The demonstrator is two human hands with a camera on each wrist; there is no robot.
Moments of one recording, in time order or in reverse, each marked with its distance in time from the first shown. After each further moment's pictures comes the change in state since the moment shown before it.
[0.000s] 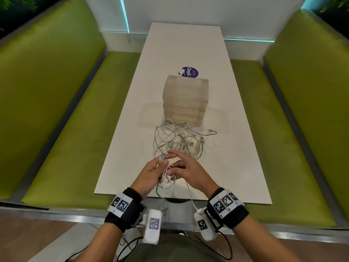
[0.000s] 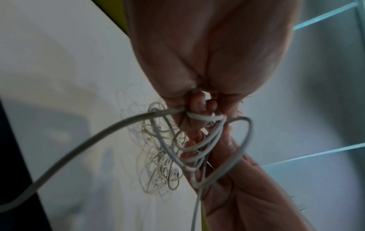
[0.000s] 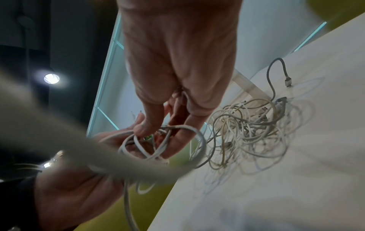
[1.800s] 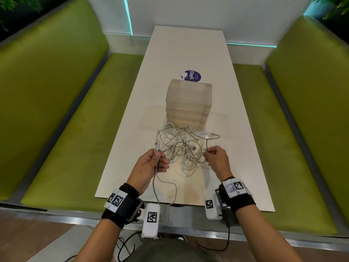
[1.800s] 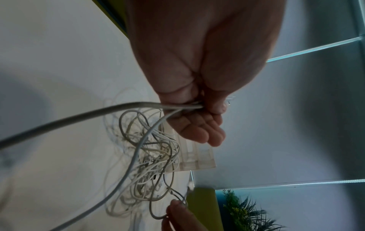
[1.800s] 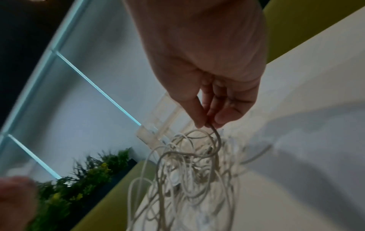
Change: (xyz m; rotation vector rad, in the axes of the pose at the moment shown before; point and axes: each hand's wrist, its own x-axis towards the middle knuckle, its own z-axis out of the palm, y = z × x) left_hand 0.018 0.015 -0.017 -0.297 0.121 0.042; right_hand 0.044 0.038 -0.093 -0.306 0.688 0.186
